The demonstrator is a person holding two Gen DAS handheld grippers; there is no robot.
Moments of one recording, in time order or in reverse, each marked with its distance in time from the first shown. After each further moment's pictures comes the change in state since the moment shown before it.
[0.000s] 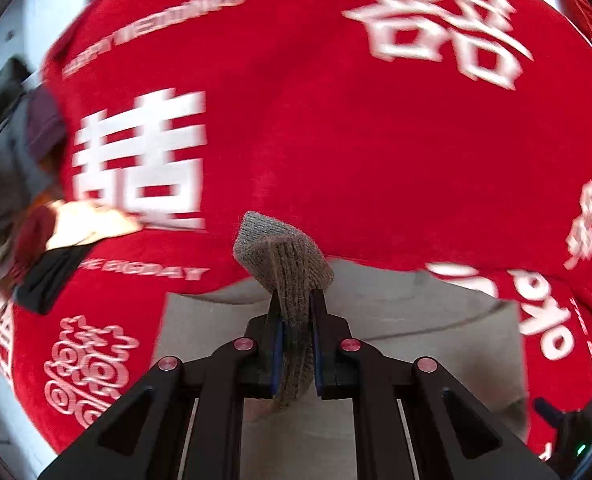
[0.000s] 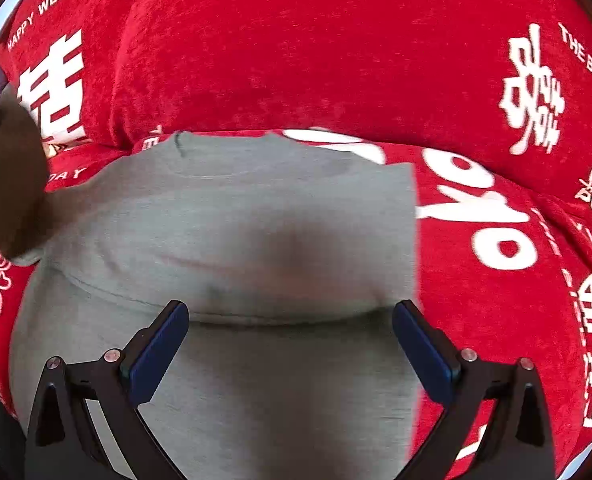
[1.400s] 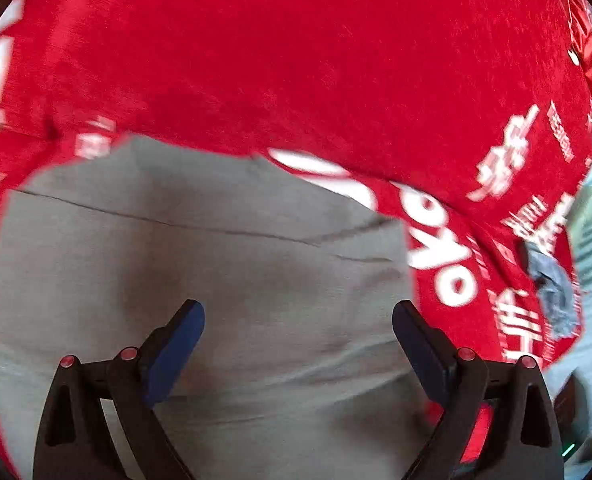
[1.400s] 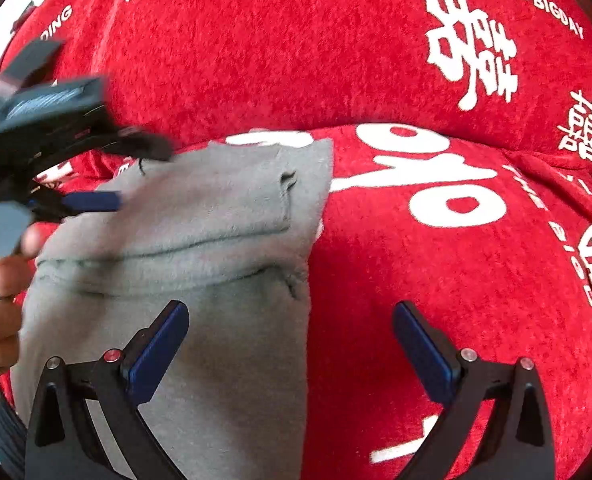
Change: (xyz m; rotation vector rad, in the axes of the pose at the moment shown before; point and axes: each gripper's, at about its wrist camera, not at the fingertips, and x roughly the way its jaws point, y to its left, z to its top) left arm 0.088 -0.059 -0.051 -0.058 0.311 -0.460; right arm -0.005 -0.068 -0.042 0.145 -0.084 0.053
